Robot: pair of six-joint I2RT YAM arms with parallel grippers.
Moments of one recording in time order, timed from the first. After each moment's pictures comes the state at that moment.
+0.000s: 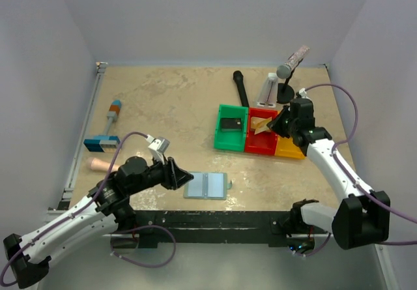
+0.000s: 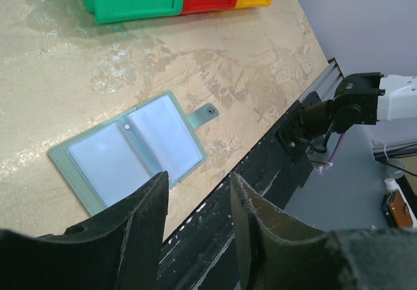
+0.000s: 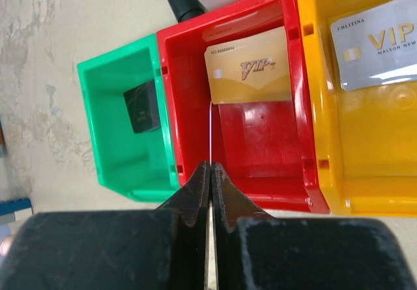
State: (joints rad) left arm -0.86 0.48 0.41 -0.27 0.11 -0.68; right arm 0.18 1.16 0.85 -0.37 -0.02 0.70
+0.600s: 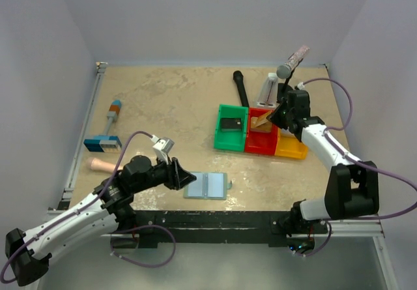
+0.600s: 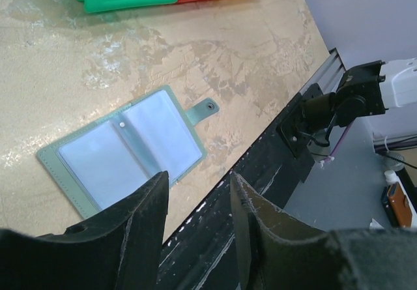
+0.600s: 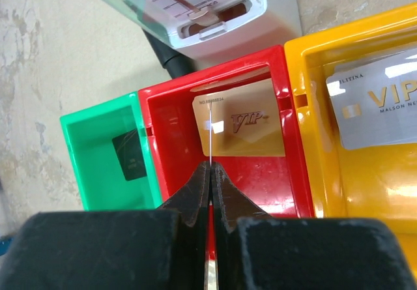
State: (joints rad) left arm -0.86 0.54 0.38 -0.20 0.15 -0.68; right arm 0.13 1.39 0.92 -0.24 -0.02 0.71
